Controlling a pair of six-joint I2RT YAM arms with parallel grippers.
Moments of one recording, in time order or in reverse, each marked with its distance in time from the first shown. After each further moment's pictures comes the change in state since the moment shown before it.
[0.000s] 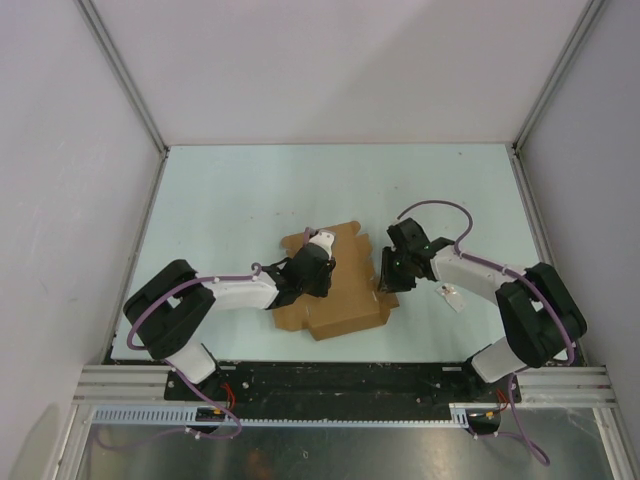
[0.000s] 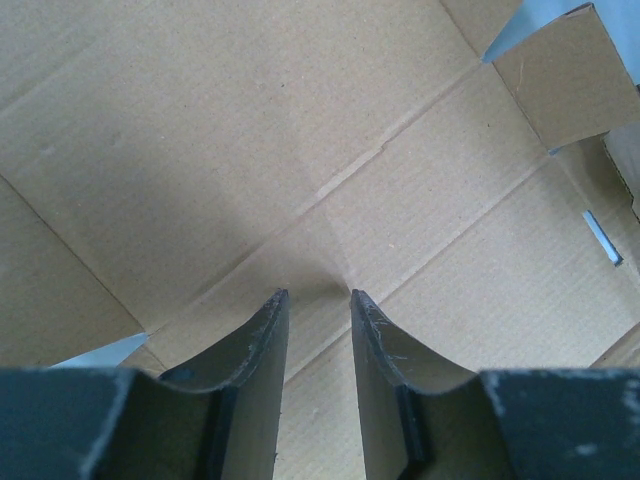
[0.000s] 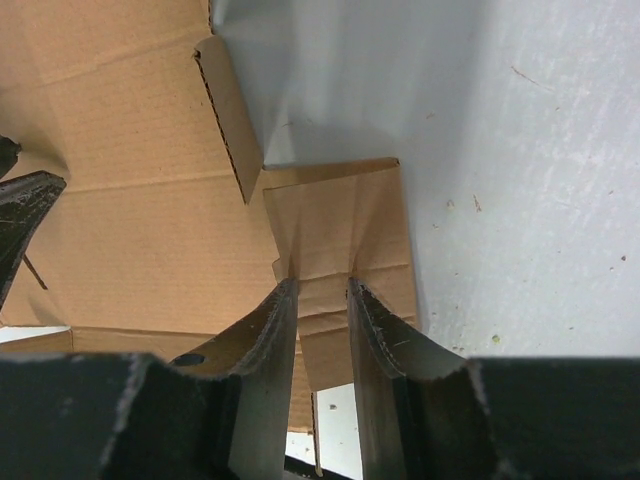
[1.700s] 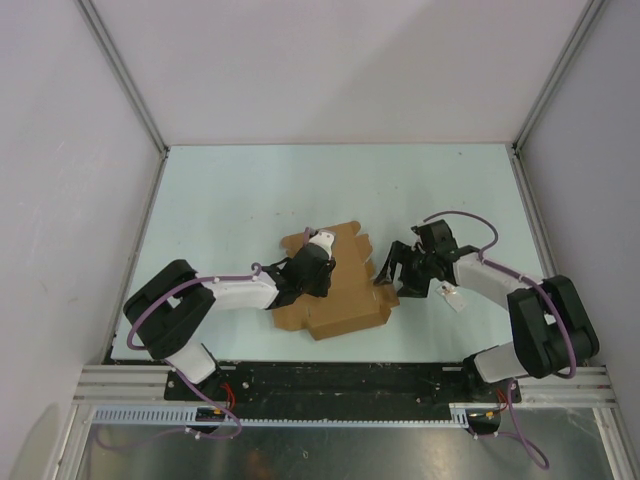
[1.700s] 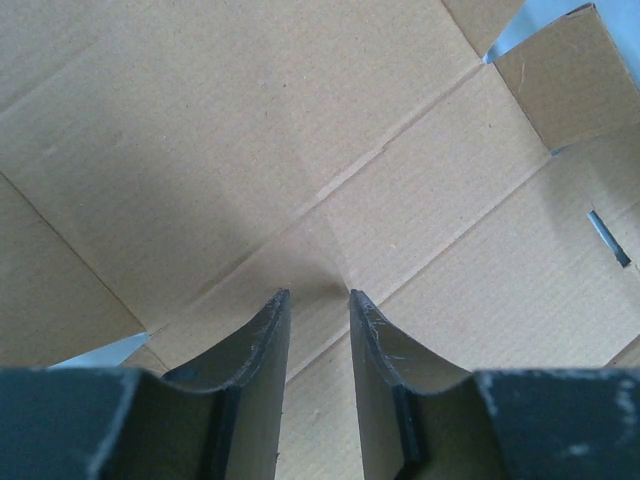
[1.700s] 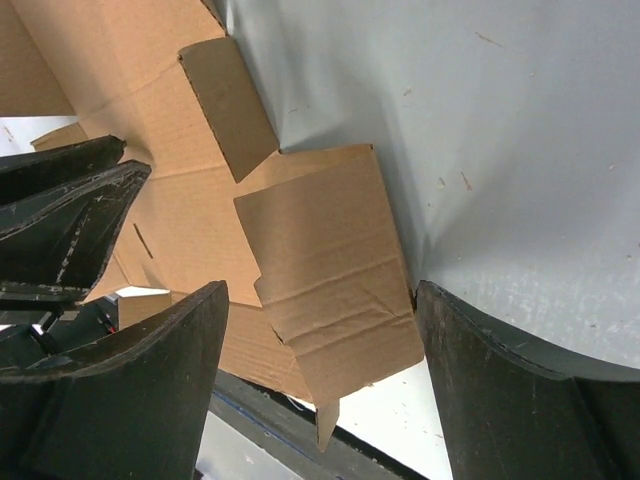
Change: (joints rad) left arm 0.000 0.000 0.000 0.000 -0.003 0.000; right arm -0.198 -0.077 -0.135 0.132 -0.295 0.082
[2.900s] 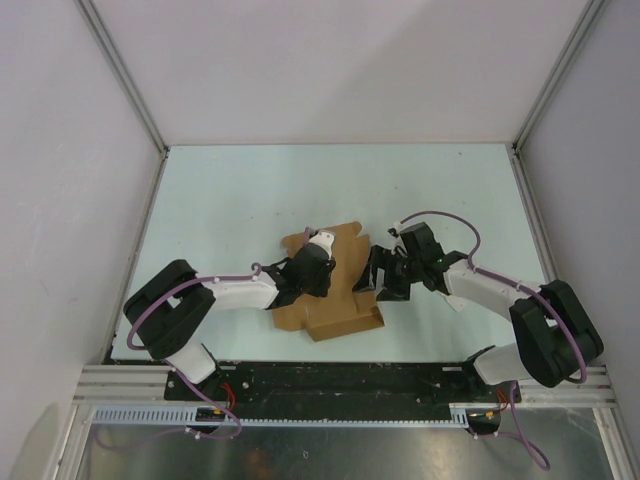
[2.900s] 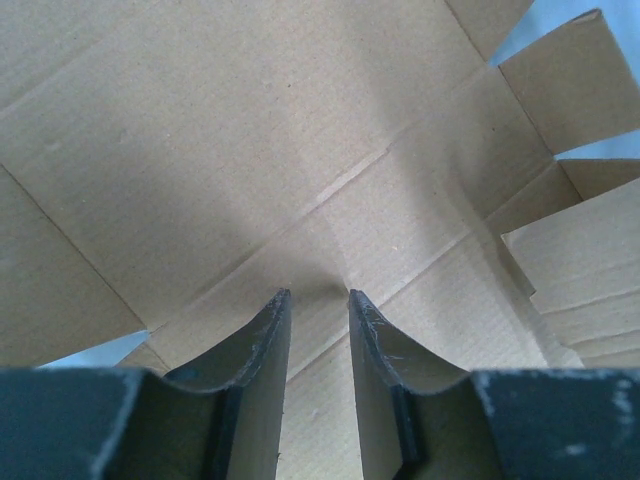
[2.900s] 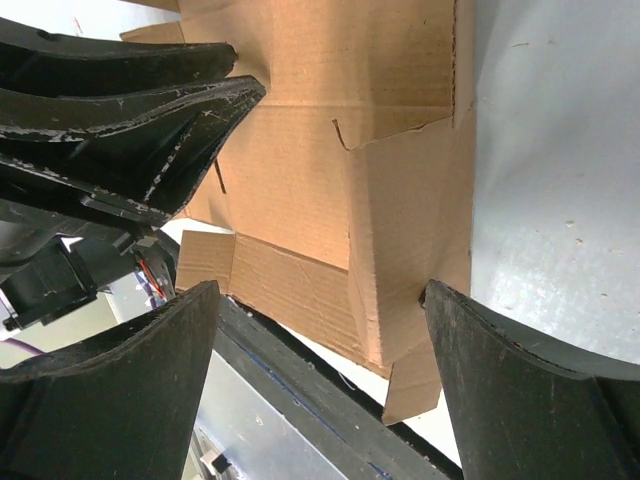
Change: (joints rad) left arm 0.000 0.000 0.000 0.000 0.000 0.000; right arm 0.157 -0.046 -0.008 0.092 -0.084 0.053
